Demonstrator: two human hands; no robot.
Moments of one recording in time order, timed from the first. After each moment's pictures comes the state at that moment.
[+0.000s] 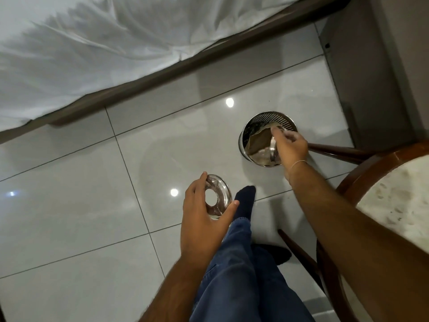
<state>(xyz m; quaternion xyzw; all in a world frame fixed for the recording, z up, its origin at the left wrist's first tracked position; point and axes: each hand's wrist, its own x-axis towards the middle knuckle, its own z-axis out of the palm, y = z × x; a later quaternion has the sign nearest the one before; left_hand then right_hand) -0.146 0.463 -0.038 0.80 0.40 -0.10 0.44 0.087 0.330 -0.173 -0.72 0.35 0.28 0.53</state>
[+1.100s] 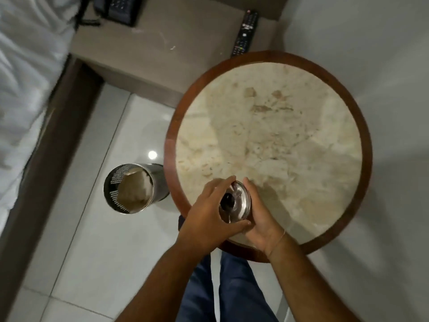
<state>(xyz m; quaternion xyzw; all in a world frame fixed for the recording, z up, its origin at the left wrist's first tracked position) -0.031 0.160 0.001 0.81 -0.19 -0.38 0.40 -0.093 0.022 -0.021 -0.23 0.49 0.17 0.83</state>
